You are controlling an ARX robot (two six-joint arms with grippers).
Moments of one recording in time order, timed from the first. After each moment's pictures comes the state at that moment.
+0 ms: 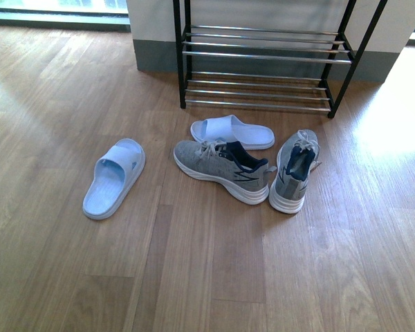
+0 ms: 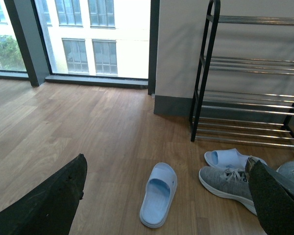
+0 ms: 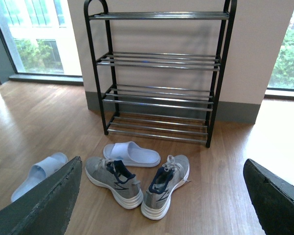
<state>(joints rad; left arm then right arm) 0.00 0.02 0.01 0.00 0.00 -0.01 0.00 0.00 0.03 0.00 0.00 0.00</state>
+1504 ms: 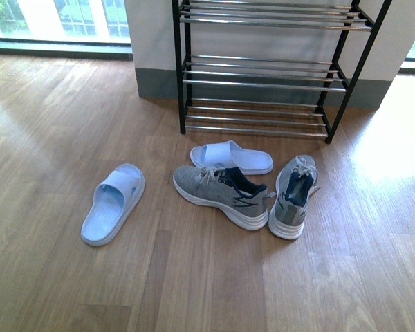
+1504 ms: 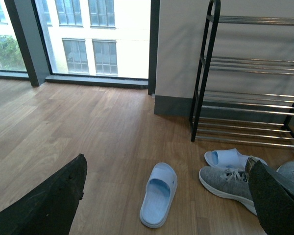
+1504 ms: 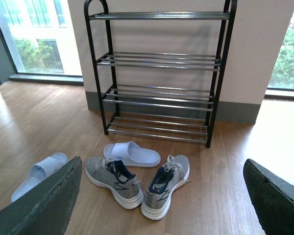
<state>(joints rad) 0.00 0.02 0.01 0.00 0.00 -0.01 0.00 0.00 0.03 0.00 0.00 0.00</state>
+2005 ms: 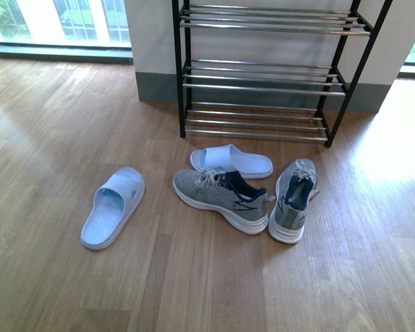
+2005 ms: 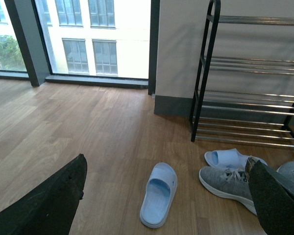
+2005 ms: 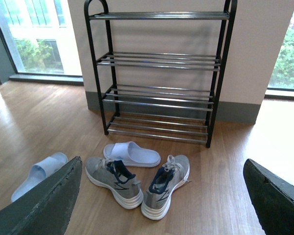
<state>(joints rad) 0.00 0.02 0.01 0.00 0.00 -0.01 0.00 0.00 0.03 0.00 0.00 0.00</state>
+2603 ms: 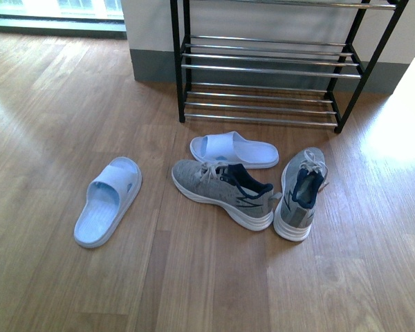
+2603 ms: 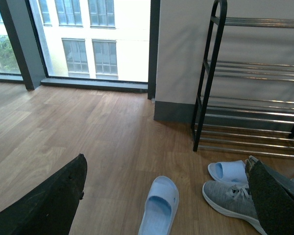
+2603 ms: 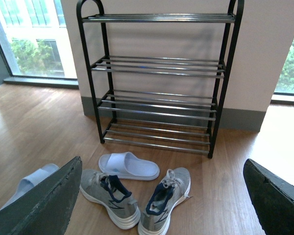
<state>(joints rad) 0.00 0.02 0.01 0.00 0.00 -0.01 0.00 0.00 0.03 0.00 0.00 0.00</state>
